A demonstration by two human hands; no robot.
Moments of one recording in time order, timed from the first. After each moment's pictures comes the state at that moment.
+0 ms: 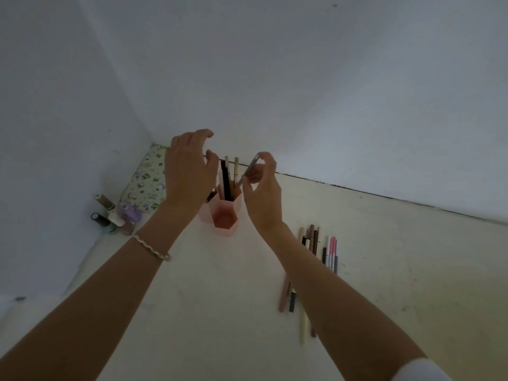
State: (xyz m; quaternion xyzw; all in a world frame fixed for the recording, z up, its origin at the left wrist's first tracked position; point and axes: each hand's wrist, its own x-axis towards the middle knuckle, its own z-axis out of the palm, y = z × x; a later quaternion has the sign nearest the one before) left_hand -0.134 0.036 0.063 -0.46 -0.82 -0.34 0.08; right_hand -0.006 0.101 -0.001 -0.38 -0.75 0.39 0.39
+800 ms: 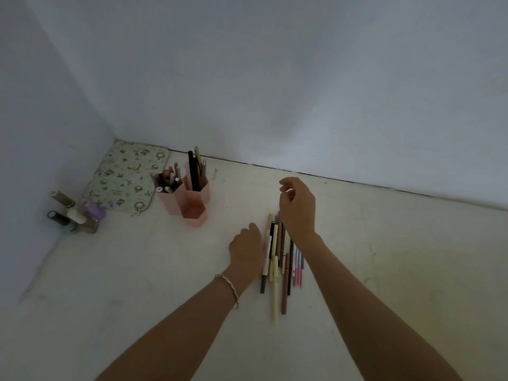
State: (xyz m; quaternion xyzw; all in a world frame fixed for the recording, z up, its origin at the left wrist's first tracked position) left_hand 0.060 0.028 -0.058 -0.48 -0.84 -0.07 -0.25; right_hand 0.130 0.125 -0.009 -0.52 -0.71 0.32 0.34
